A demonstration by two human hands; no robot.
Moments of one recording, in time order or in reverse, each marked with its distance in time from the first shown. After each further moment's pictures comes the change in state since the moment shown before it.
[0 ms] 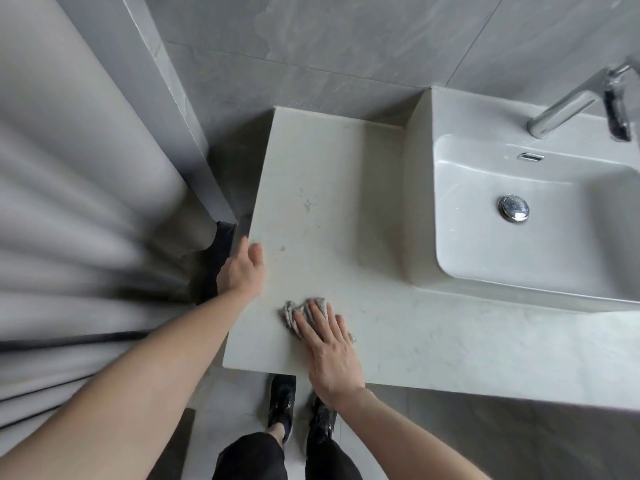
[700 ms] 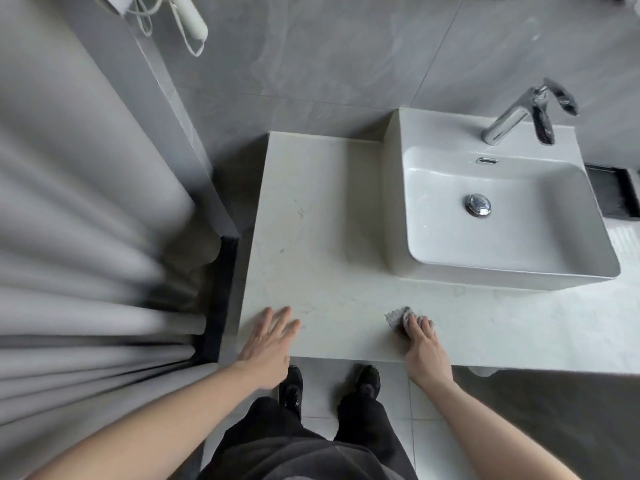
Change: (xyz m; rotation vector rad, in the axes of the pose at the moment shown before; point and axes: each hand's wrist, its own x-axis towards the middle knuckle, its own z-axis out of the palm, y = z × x) left_hand -0.166 -0.031 -0.009 0.624 -0.516 0.547; right_hand -0.098 0.123 -0.074 0.051 0.008 0.682
